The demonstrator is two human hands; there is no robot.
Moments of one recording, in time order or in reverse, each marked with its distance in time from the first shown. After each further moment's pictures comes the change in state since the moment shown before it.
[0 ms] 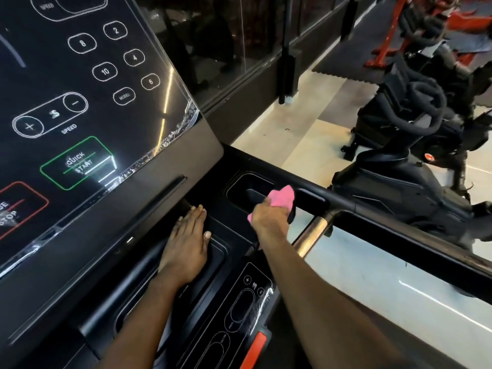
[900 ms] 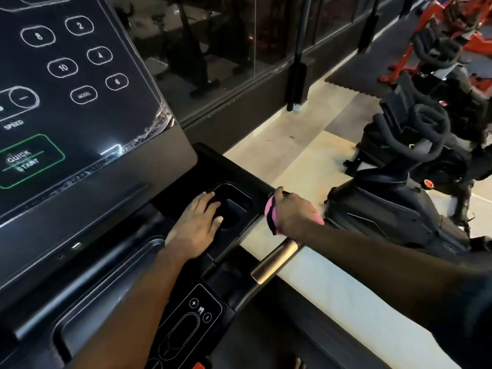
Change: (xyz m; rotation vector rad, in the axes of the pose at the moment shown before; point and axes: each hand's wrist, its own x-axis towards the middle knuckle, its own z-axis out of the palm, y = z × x) left_hand 0.087 0.074 0.014 0.005 0.013 0.051; right_hand 0.137 -0.041 -0.103 -1.476 -0.069 -0.868
